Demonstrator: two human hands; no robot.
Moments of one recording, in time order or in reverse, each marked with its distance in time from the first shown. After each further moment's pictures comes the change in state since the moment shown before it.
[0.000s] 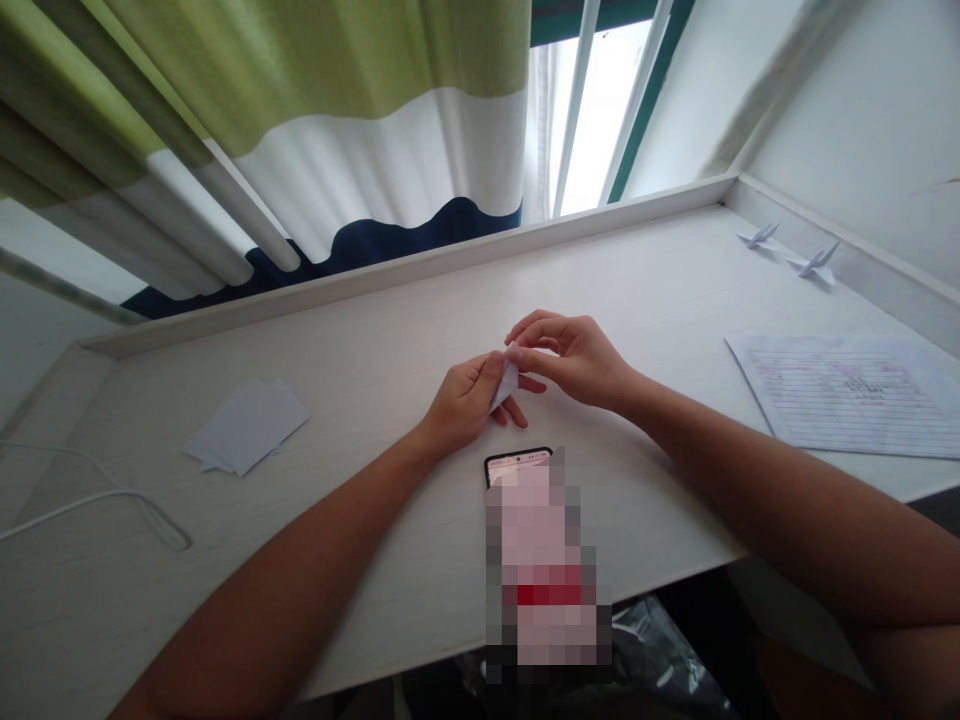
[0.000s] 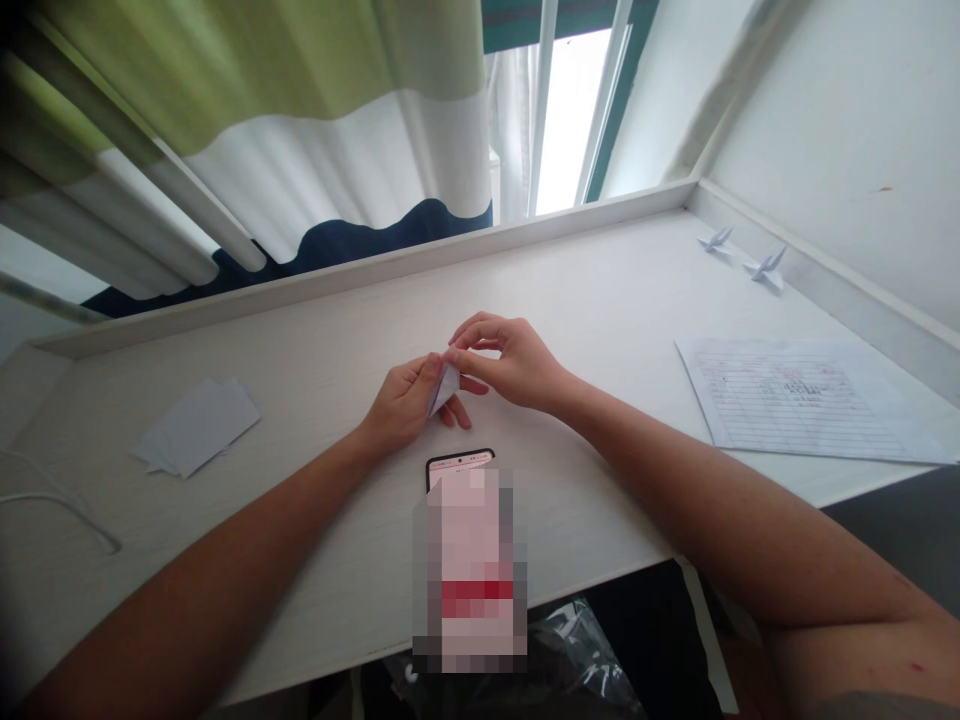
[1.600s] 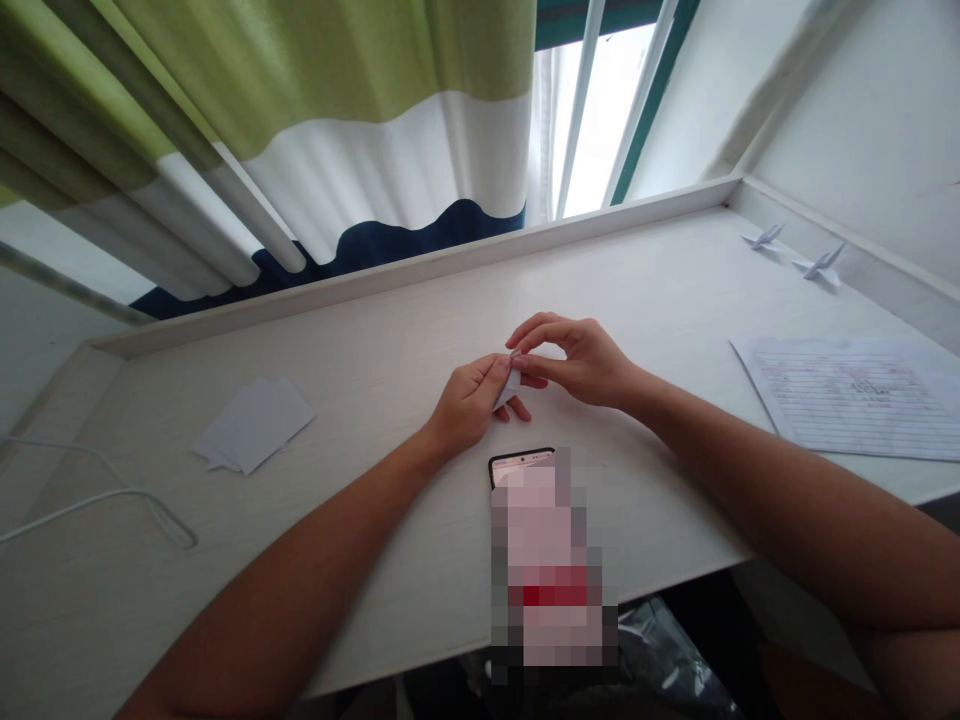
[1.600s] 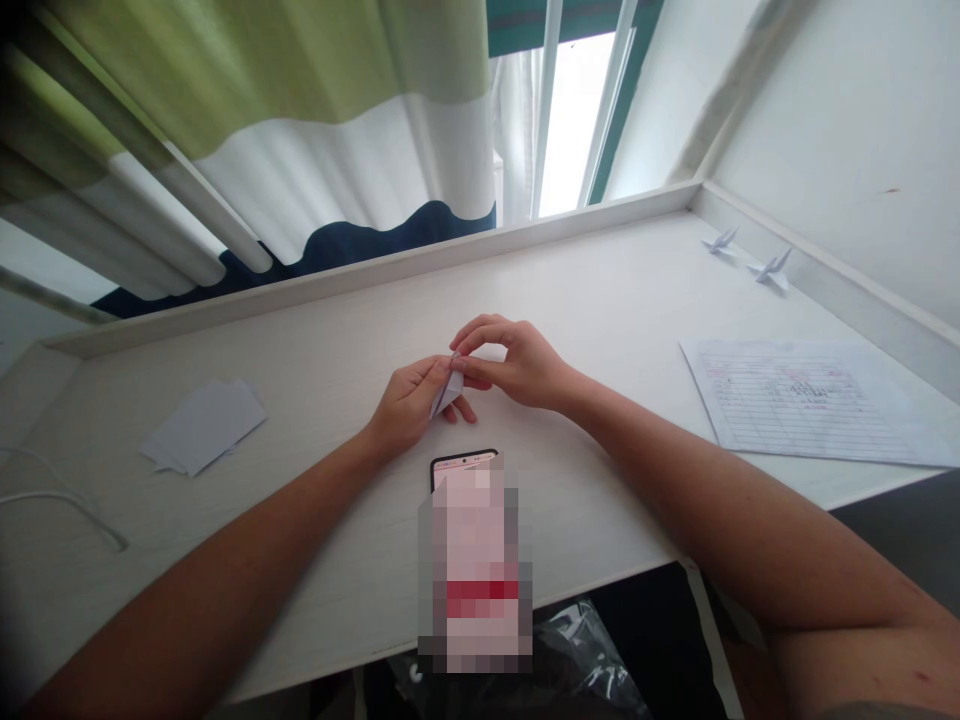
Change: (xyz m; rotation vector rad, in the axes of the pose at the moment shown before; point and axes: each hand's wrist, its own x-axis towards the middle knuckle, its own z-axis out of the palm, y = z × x) left_hand -0.003 0.002 0.000 0.044 0.017 0.025; right_hand 0.003 0.005 -0.007 -0.110 -0.046 -0.075
